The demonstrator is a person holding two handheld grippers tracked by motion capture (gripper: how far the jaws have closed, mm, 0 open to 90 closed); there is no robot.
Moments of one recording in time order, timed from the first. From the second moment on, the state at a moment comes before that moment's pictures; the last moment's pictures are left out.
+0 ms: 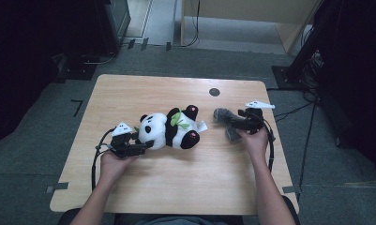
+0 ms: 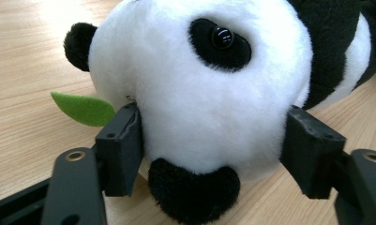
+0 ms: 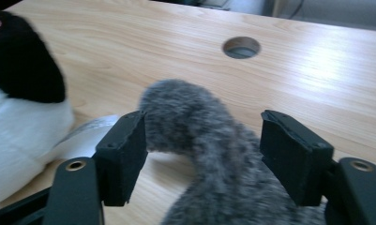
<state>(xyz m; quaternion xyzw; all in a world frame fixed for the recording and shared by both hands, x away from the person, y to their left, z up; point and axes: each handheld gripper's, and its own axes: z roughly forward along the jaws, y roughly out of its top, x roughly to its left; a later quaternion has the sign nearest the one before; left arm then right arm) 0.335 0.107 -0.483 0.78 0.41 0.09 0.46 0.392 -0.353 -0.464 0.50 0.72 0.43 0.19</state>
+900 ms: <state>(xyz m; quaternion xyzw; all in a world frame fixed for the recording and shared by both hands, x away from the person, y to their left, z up) 0.340 0.104 -0.488 0.78 0.40 0.09 0.47 0.337 -0.281 -0.432 0.38 0.76 0.51 0.13</state>
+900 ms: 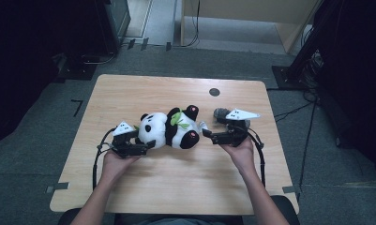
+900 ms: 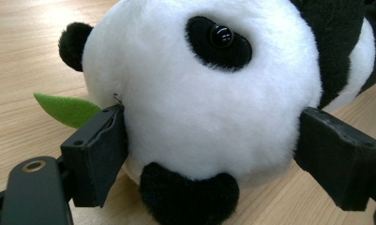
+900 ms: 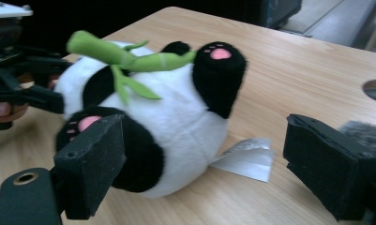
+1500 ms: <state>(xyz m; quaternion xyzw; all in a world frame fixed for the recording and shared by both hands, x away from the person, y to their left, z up) 0.338 0.103 -0.484 0.77 0.42 0.10 0.48 0.333 -0.226 -0.459 0.33 0.81 0.47 0.13</state>
